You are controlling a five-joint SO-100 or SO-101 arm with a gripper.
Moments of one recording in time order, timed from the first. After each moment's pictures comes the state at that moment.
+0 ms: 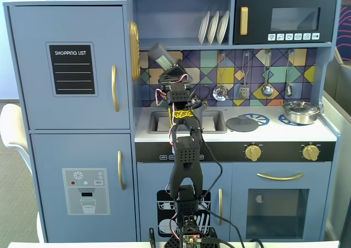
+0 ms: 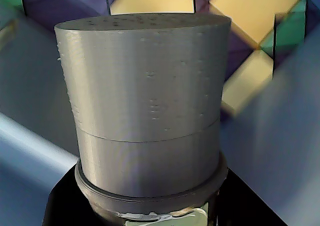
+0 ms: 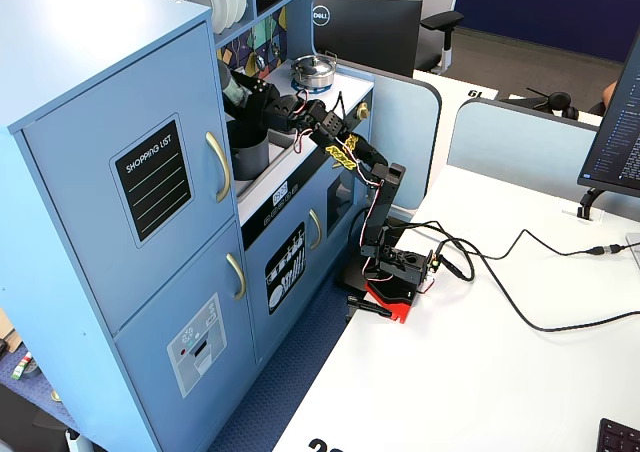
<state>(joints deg) -2.0 104.9 66.4 39.4 58.4</state>
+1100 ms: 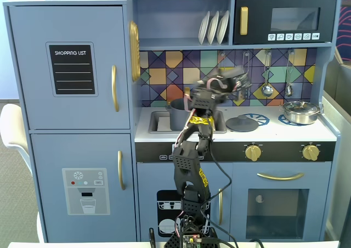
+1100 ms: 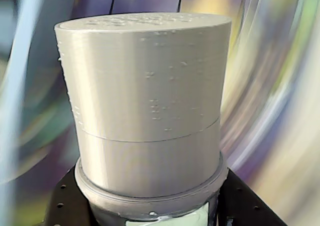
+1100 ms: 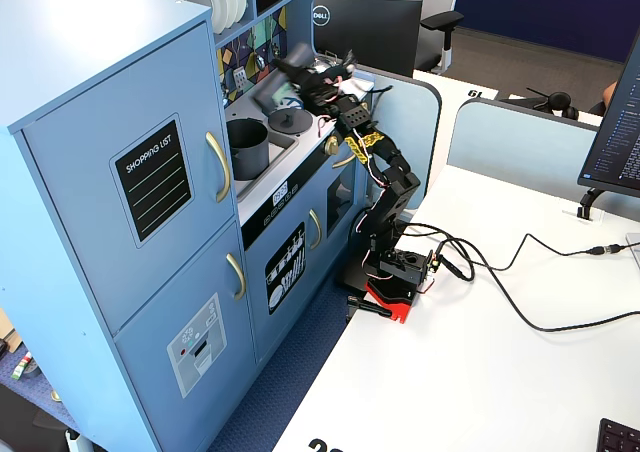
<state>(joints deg) 31.3 116.4 87.5 29.5 -27.4</state>
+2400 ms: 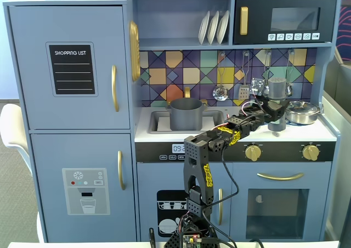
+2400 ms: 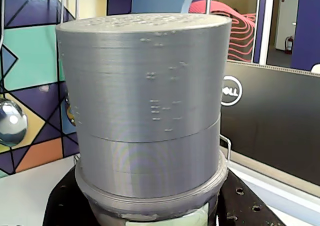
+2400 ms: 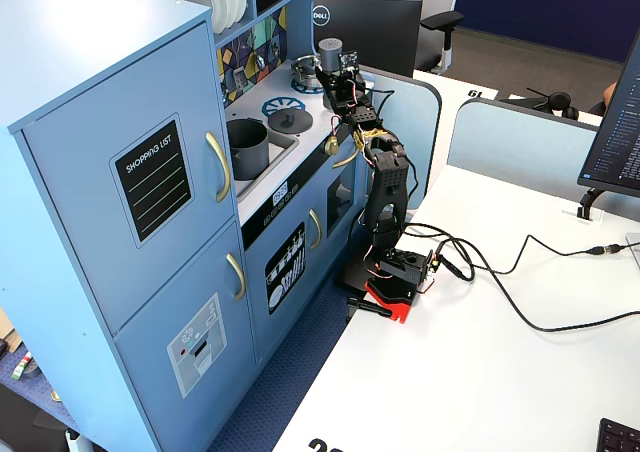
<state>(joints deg) 51.2 96.8 96.6 -8.4 -85.5</state>
